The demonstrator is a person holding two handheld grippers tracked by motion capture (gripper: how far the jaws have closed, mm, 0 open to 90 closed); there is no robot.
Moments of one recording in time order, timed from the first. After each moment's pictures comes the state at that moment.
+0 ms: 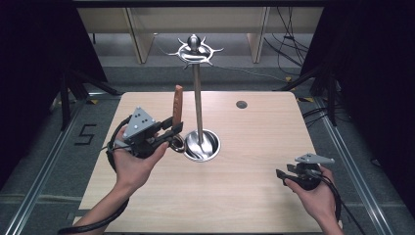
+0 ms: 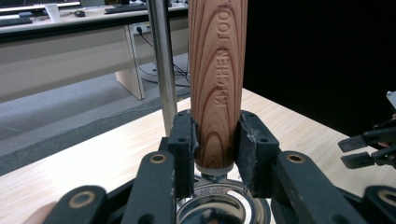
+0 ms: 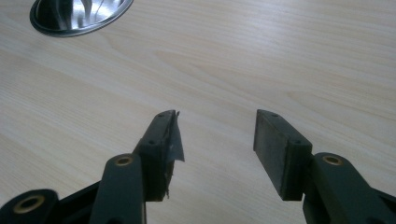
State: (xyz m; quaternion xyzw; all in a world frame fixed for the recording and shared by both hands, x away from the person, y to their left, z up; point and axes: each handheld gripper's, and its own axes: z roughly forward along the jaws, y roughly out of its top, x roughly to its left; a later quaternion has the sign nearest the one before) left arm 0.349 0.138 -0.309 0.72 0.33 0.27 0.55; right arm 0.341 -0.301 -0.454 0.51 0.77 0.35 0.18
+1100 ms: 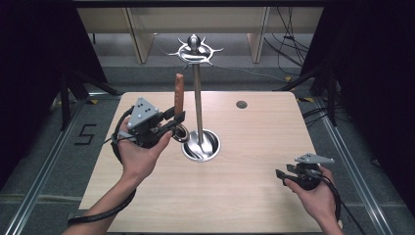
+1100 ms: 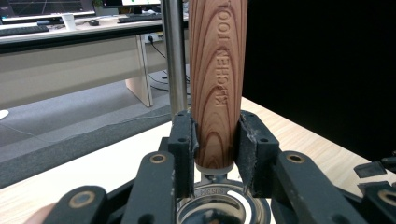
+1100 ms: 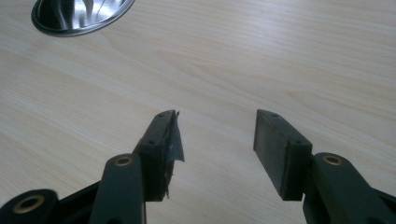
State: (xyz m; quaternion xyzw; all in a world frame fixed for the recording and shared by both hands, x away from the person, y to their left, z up) left arm 0.365 0.130 -0.298 0.70 0.35 0.28 0.56; right arm 0.340 -0.301 -0.454 0.51 0.77 0.34 0.18
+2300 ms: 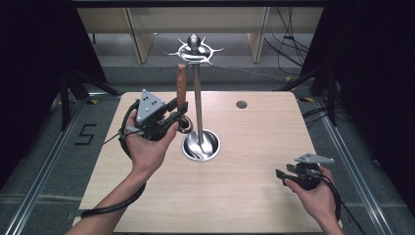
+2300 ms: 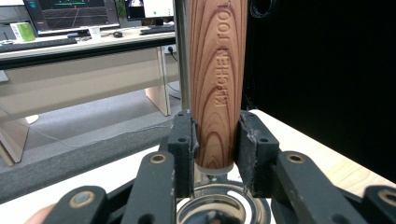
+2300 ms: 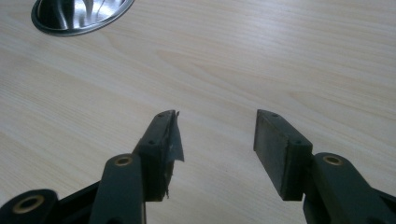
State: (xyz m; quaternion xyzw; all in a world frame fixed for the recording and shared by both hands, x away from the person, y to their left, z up) left arm 0.373 0.114 -0.289 0.68 0.36 0.32 0.56; right arm 0.341 -0.301 -0.455 0.51 0.77 0.34 0.17
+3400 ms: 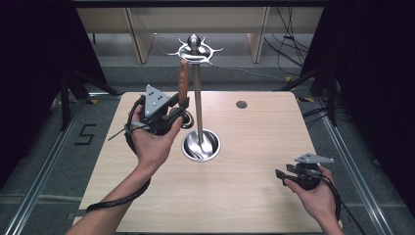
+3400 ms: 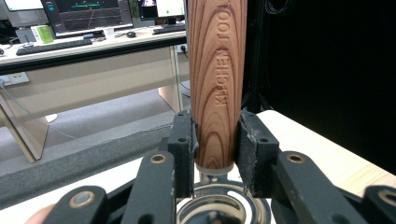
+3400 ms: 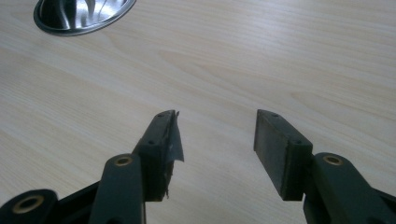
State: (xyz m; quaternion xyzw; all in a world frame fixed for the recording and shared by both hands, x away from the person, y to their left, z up) left arm 0.383 0.104 -0.288 0.67 0.39 0.34 0.54; right arm 0.341 -0.301 -0.455 0.50 0.77 0.35 0.17
